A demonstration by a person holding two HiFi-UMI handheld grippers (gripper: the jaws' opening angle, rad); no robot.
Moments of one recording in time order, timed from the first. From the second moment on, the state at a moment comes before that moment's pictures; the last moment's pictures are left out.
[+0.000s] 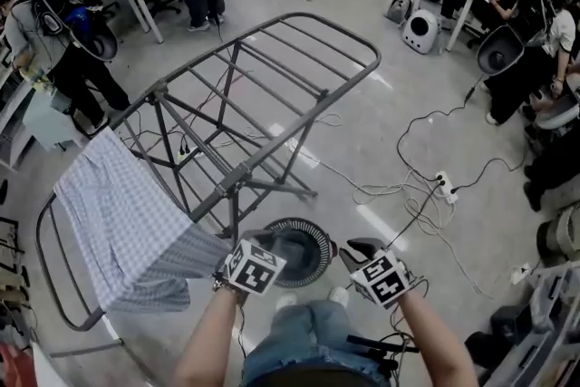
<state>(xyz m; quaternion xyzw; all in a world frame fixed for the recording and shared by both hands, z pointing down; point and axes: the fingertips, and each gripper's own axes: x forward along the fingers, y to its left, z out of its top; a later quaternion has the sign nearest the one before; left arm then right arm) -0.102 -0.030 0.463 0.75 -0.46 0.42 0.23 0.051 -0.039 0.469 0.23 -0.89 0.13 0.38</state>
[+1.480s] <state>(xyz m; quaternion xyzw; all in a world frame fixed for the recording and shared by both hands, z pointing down) -0.143 -0.004 0.278 0.71 -0.59 0.34 0.16 -0.036 -0.082 0.411 0.06 -0.94 -0.02 0.34</state>
